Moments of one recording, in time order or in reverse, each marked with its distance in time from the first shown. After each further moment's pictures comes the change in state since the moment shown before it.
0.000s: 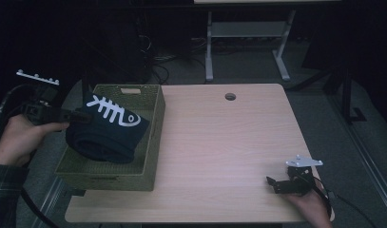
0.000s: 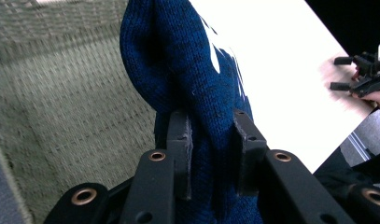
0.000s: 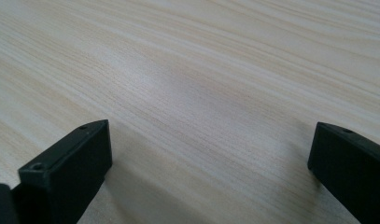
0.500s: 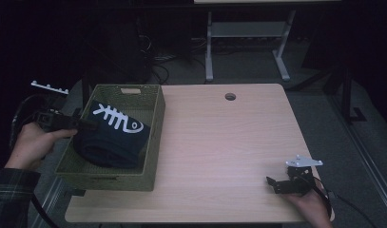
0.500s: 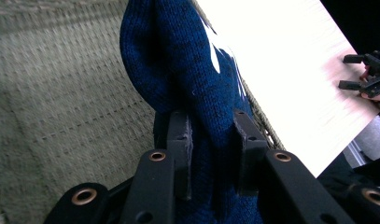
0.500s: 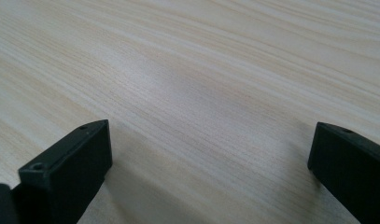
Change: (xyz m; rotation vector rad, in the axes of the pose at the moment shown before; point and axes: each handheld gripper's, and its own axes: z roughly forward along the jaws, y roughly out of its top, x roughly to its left) left arm 0.014 -0.015 0.027 0.021 -0.014 -0.053; right arm 0.000 0.000 0.000 -0.001 0.002 -0.001
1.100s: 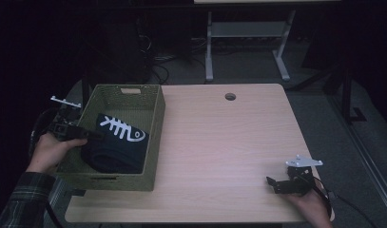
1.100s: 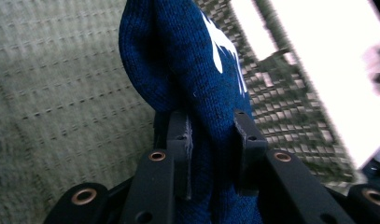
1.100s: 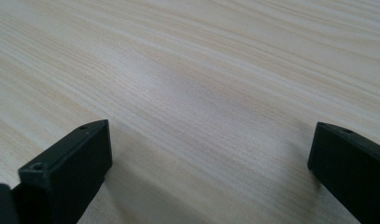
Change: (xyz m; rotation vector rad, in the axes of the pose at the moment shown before) left arm 0.034 -0.023 0.048 0.061 0.038 -0.058; right arm 0.000 0.000 0.000 0.001 0.000 -0.002
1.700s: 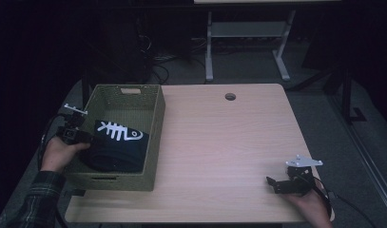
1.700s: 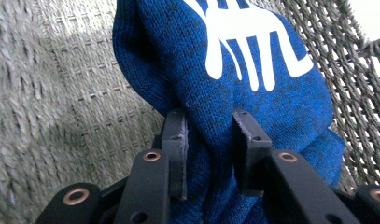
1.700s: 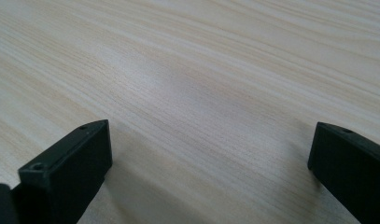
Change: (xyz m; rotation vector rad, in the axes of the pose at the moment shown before) left arm 0.032 -0.008 0.033 0.061 0.147 -0.012; right arm 0.000 0.000 0.000 -0.001 0.001 0.000
